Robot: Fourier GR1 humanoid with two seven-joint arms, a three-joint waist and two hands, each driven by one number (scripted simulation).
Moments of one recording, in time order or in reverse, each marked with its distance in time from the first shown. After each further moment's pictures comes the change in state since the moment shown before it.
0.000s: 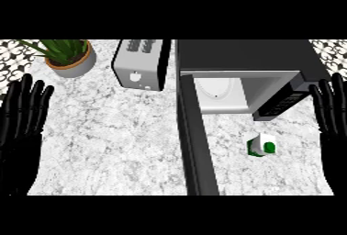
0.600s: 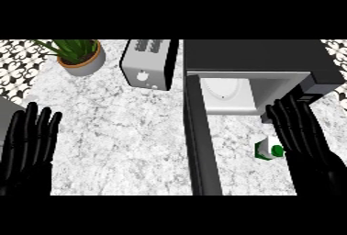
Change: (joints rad) left arm 0.197 -0.096 -0.162 -0.131 -0.013 0.114 0.040; right arm 0.090 0.066 0.168 -0.051 -0.133 0.098 0.053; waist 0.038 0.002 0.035
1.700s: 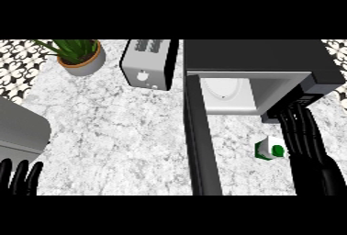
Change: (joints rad) left arm 0.415 0.031 -0.074 -0.142 0.080 -0.084 -0.204; right arm 0.100 0.016 -0.051 0.099 0.076 -0.067 -0.102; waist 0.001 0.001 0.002
